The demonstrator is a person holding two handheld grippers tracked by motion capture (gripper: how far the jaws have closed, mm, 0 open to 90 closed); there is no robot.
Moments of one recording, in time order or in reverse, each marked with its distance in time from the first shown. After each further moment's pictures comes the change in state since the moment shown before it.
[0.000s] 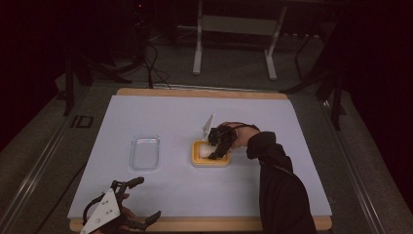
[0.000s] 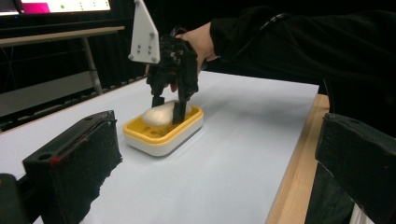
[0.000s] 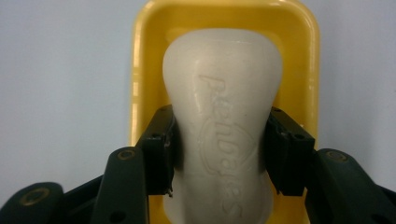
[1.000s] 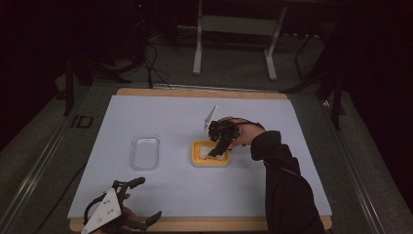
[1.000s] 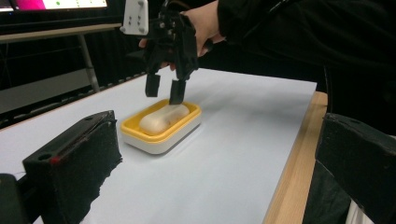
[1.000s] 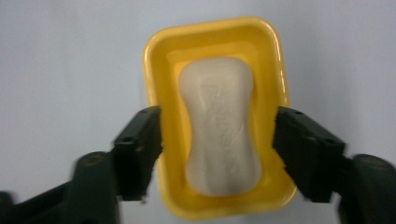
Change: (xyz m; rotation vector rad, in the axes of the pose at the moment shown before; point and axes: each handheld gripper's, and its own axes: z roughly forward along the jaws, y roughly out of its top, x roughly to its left) left arm 0.000 -0.001 0.002 0.013 -0.009 0.004; right arm 0.008 0.010 -0.035 -0.003 -0.029 0.172
